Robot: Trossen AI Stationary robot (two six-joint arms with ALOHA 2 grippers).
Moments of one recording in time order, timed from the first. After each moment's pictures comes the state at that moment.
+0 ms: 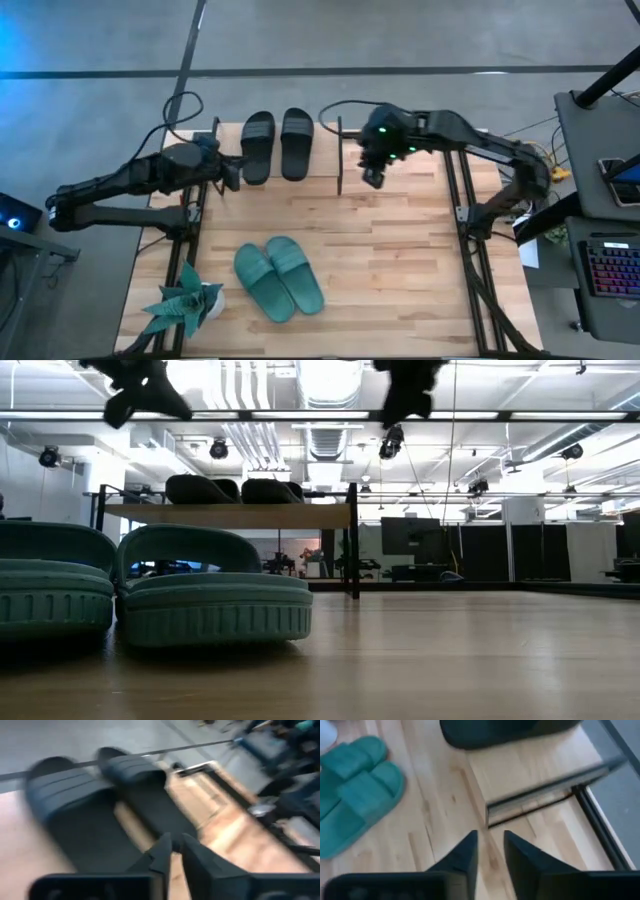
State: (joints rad) left arm 0.22 0.68 0.90 -0.66 -0.38 -0.61; right arm -0.29 1.55 1.67 -1.06 -0.03 0.04
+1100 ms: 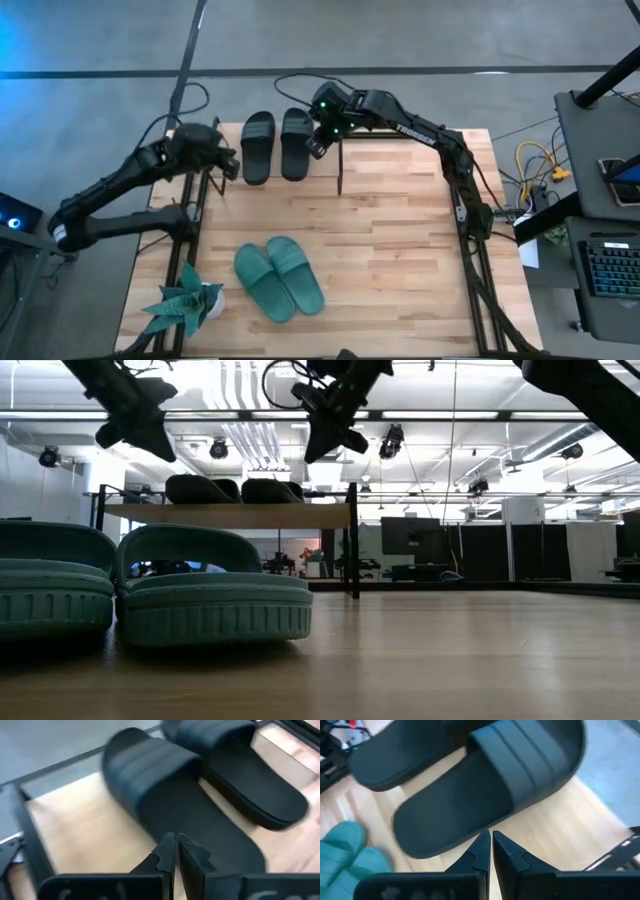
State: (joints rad) left arm 0.62 0.76 0.91 -0.81 -0.19 -0.29; right arm -0.39 2.13 2.33 -1.13 -0.06 0.24
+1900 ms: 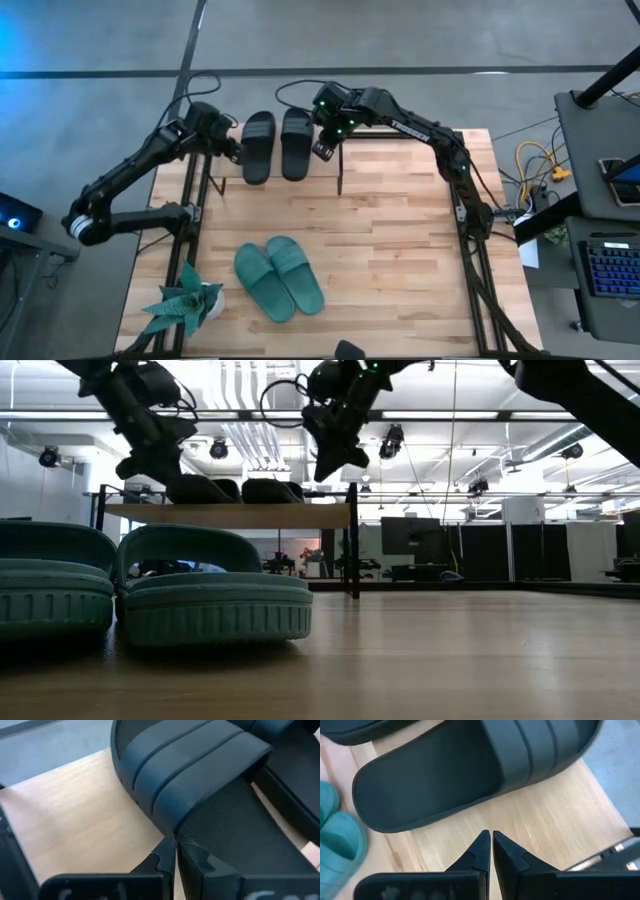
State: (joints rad) left arm 0.91 0.99 0.92 -0.75 0.09 -0.17; right arm -0.43 2.17 2.33 -1.21 -0.11 0.07
